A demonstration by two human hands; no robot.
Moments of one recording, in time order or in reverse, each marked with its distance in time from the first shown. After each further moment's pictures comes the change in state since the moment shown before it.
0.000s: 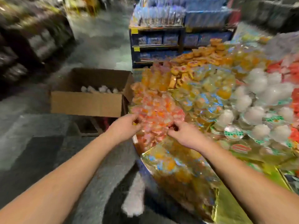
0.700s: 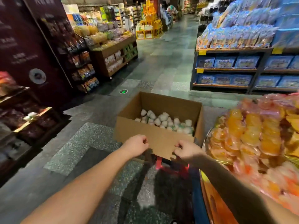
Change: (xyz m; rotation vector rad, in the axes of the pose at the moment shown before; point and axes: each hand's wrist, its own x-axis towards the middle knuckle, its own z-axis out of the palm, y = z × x) left_hand 0.184 -0.317 -0.179 0.125 0.037 -0.362; right_hand 0.372 -0.219 0.169 -0.146 -0.269 -0.189
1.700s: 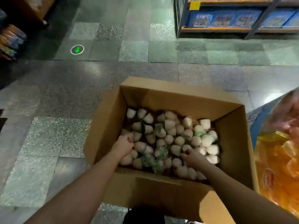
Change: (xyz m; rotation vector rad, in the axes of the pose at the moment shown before) left_hand 0.555 -0.215 0.024 -0.193 -0.401 -0.267; right_hand 0.481 0.048 0.069 0.167 -0.301 0.662
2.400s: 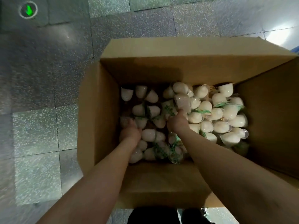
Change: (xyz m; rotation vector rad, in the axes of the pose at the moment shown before) left_hand 0.138 -0.021 0.052 0.305 -0.150 -0.106; right_hand 0.160 -0.109 0.074 0.609 0.139 0.314
